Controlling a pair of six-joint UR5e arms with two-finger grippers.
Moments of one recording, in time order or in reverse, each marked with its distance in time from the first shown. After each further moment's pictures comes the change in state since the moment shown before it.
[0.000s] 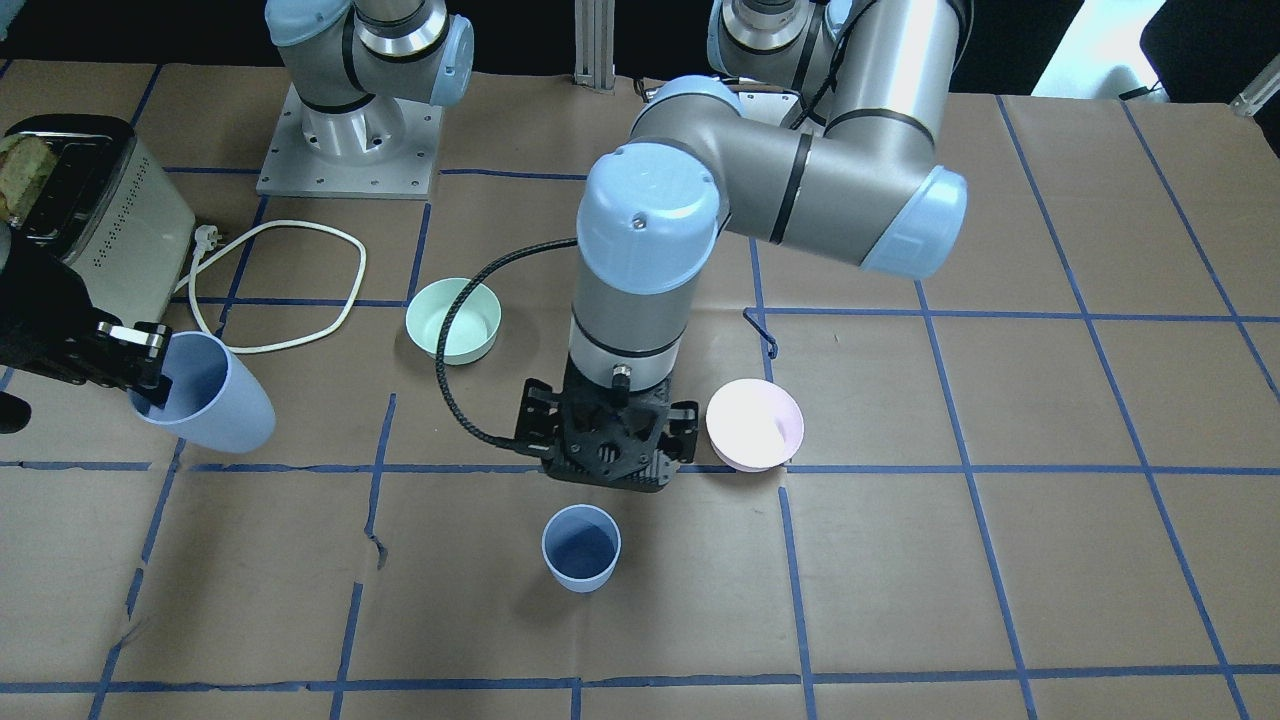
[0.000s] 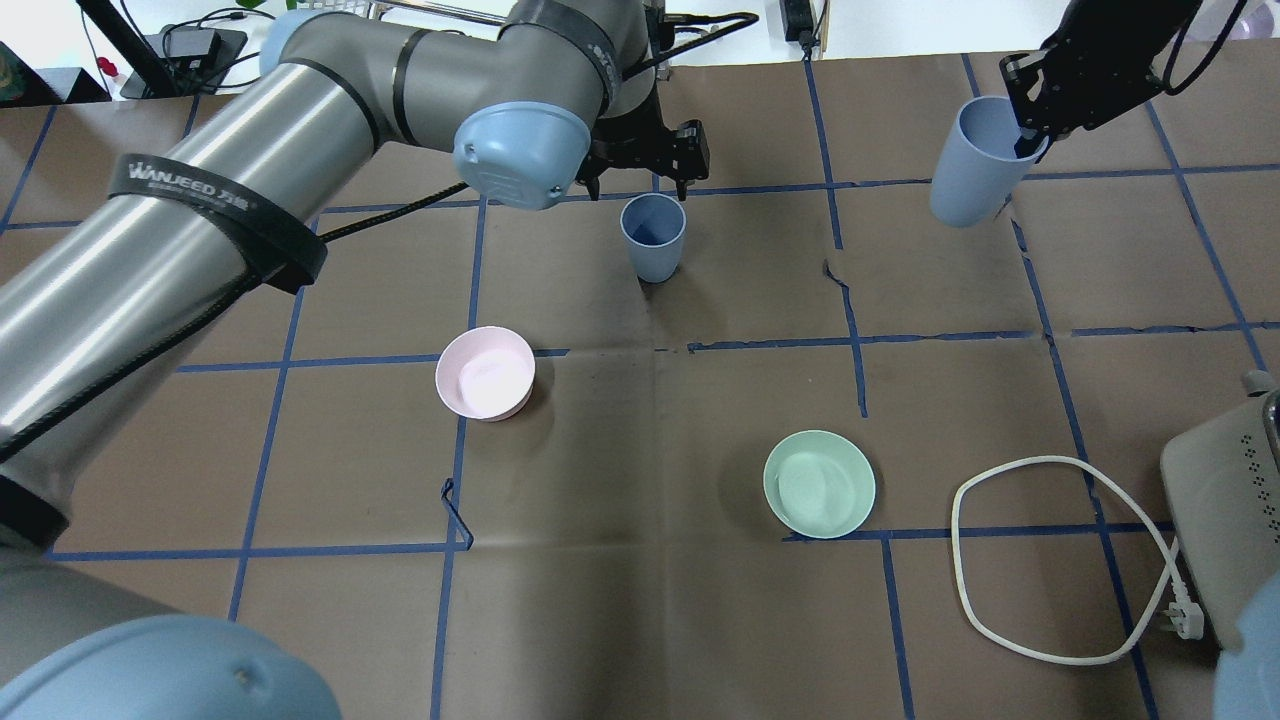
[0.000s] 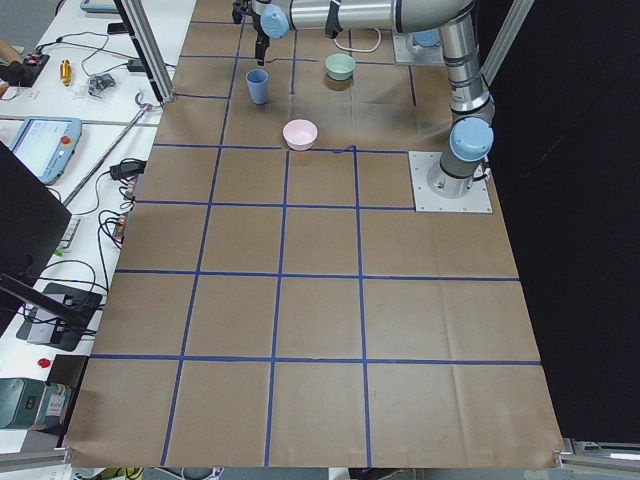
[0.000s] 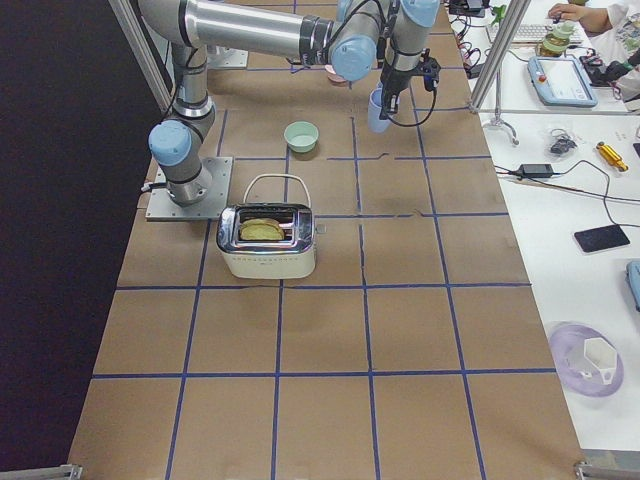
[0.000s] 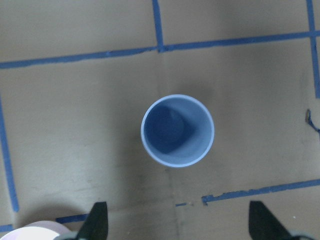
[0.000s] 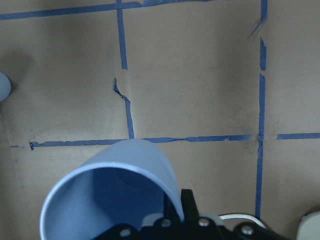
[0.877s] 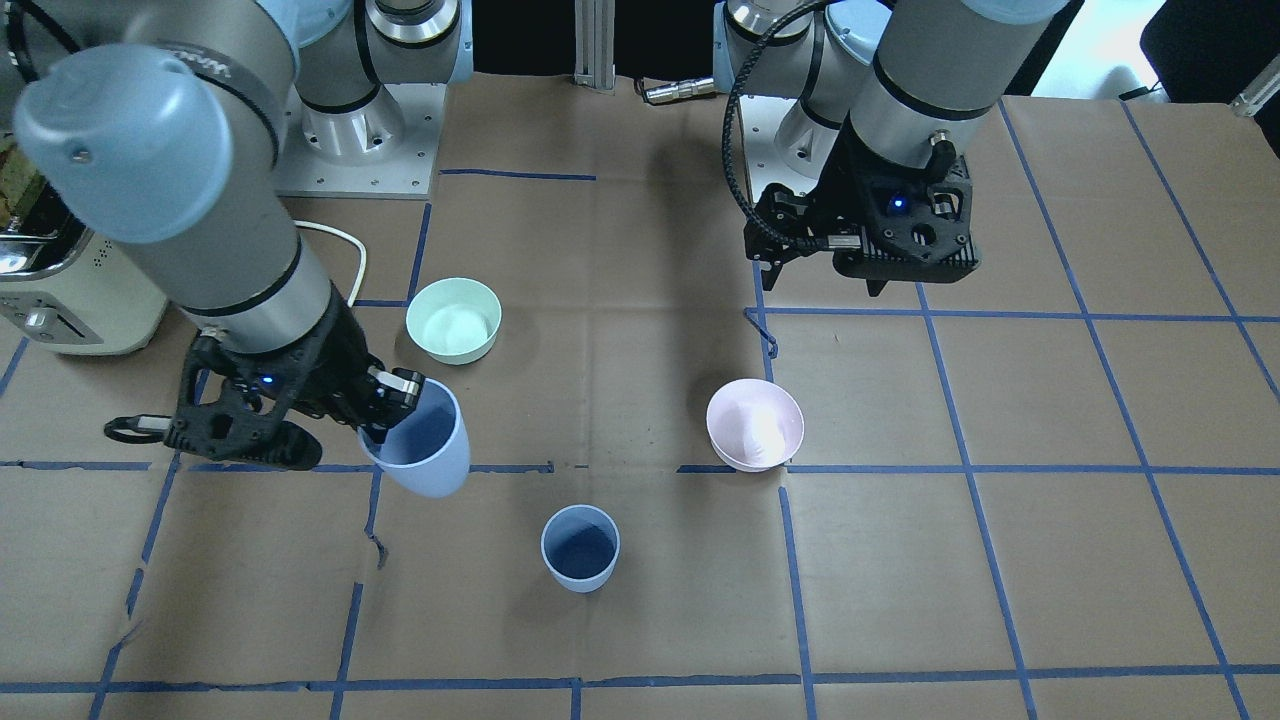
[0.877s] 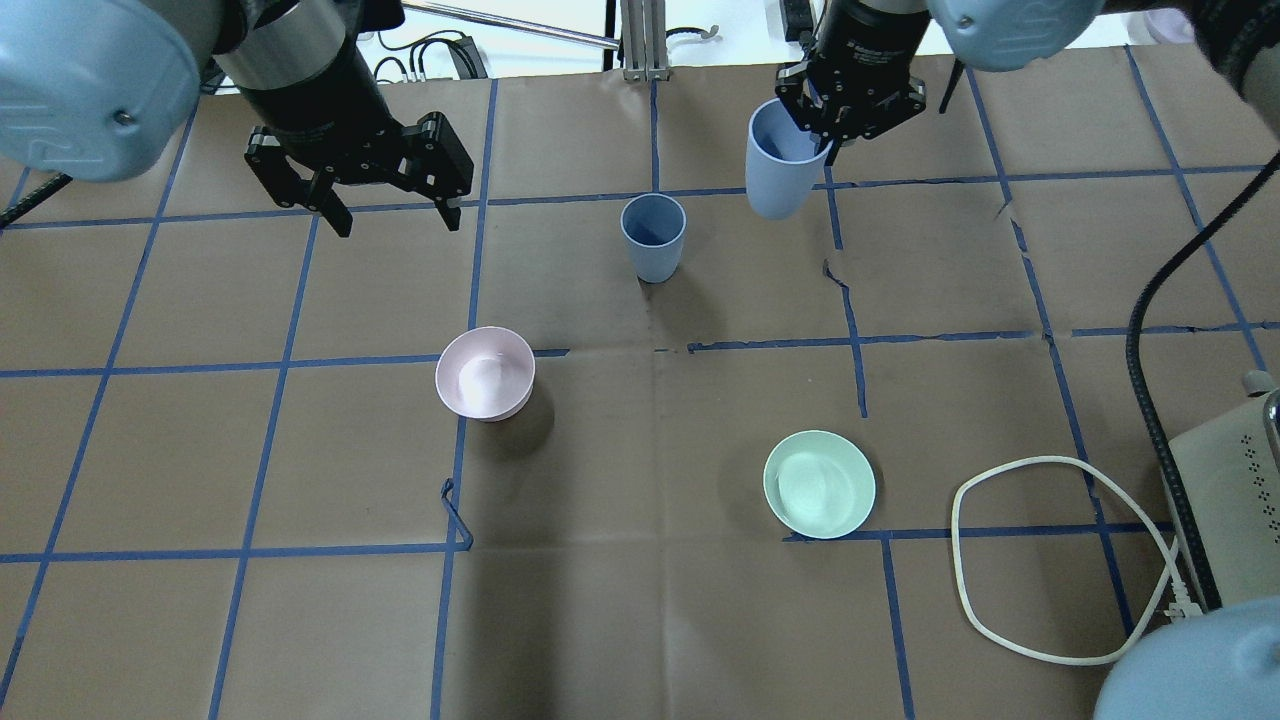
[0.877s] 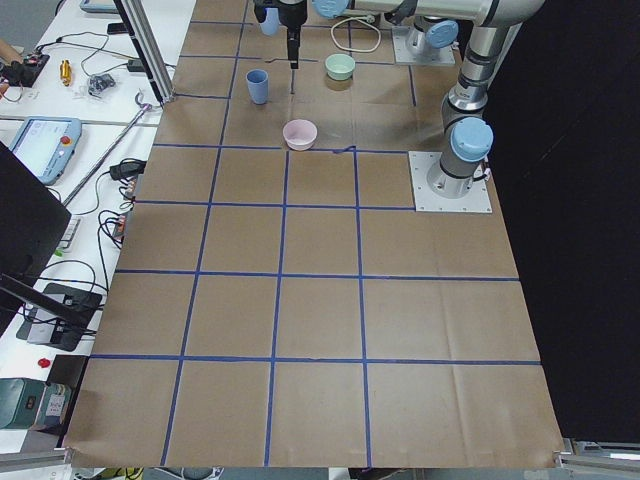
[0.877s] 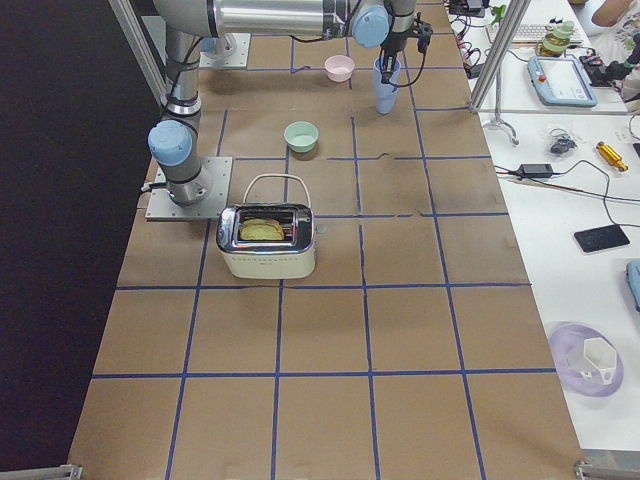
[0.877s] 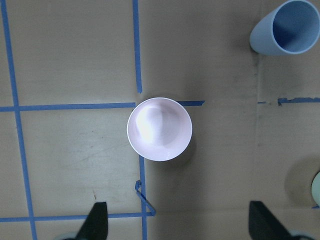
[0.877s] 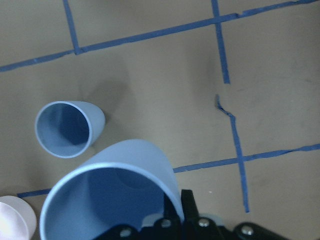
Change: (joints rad) left arm 0.256 0.346 -0.129 -0.379 0.007 0.167; right arm 0.316 0.102 -0.055 -0.156 -0.001 0.463
